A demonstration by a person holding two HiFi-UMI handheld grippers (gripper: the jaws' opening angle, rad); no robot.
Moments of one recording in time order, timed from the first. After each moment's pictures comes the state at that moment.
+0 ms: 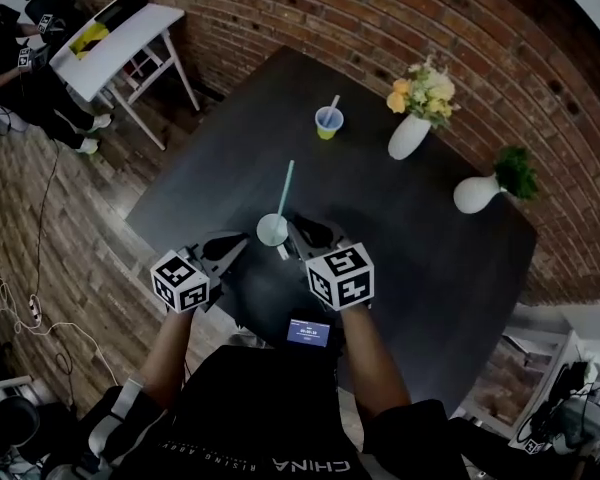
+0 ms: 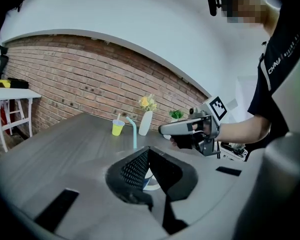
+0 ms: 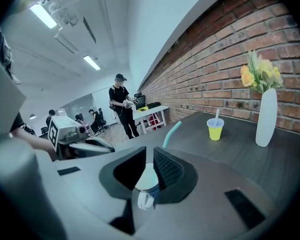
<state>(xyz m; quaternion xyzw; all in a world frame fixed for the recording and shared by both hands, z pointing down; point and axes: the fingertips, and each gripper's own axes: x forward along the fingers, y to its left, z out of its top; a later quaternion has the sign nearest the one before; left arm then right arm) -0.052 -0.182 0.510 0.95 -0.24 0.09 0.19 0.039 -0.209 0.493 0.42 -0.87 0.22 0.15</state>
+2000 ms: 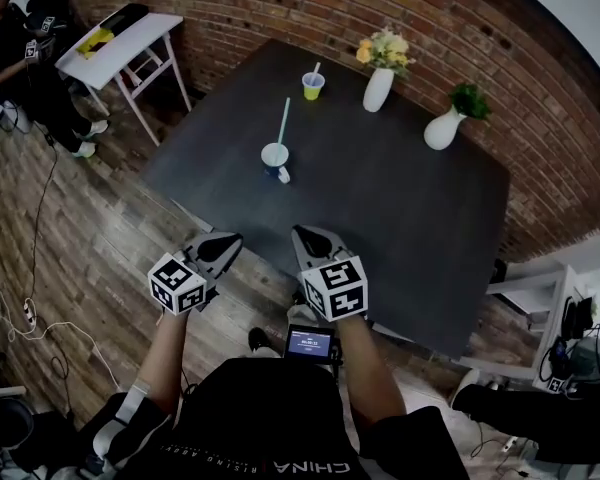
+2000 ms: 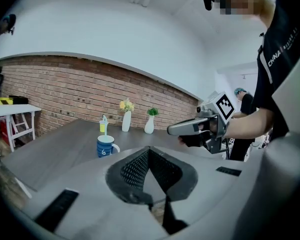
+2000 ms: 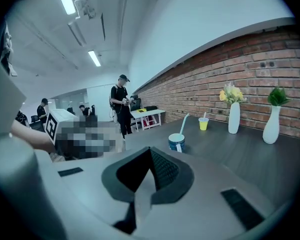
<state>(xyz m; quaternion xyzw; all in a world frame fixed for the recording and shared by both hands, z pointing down) -0.104 0.038 0.483 0.96 -0.22 0.09 0.12 0.005 0.037 0.465 0.49 -0.84 0.16 0.16</state>
